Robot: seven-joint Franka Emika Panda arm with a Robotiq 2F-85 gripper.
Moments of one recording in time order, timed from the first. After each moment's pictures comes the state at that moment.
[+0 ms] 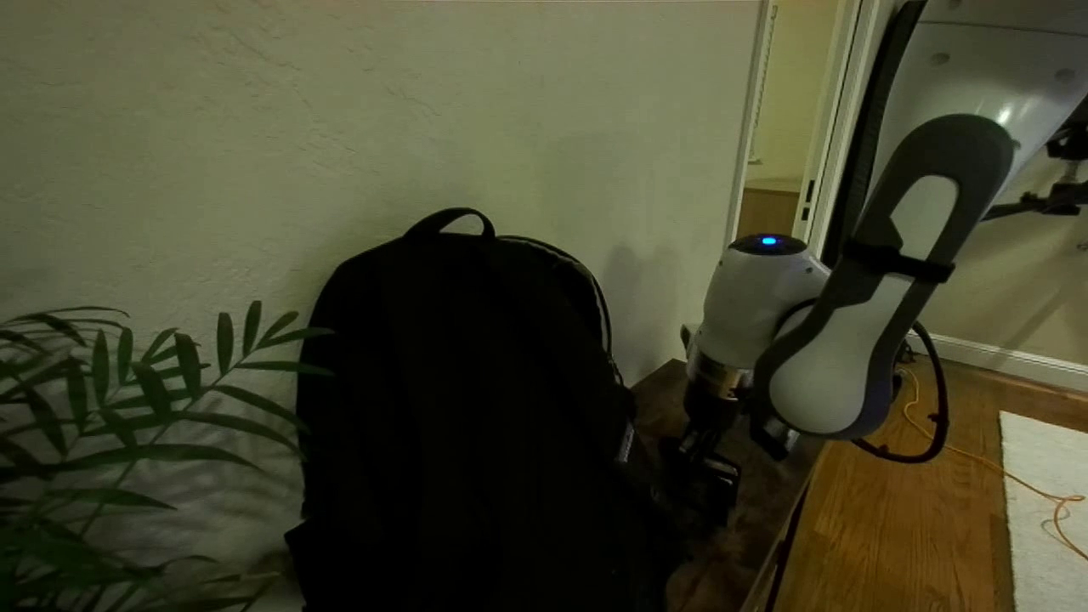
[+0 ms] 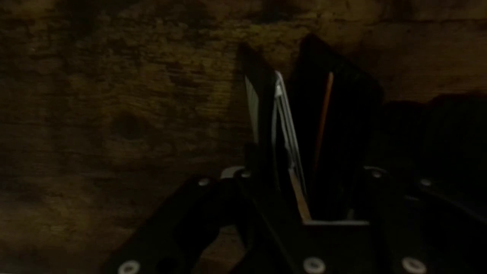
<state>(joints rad) 0.07 0.72 -0.16 -2.18 -0.09 3.10 0.11</state>
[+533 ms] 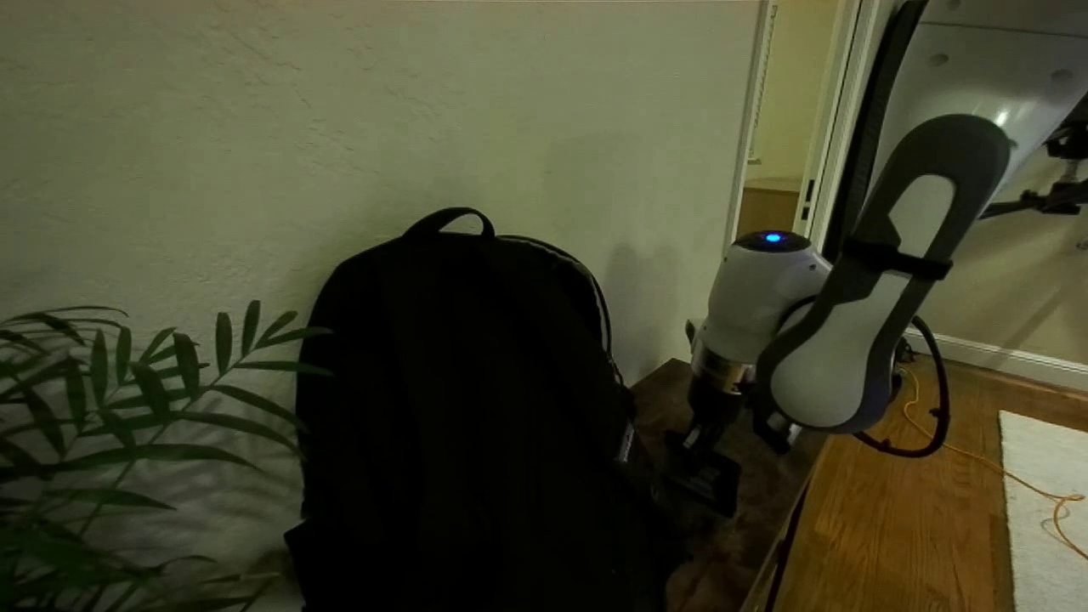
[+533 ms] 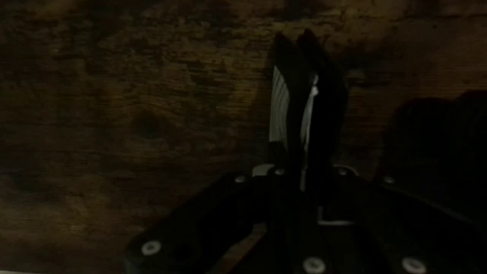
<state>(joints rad) 0.07 0.72 -0.18 -2.18 -0.09 3.10 0.11</state>
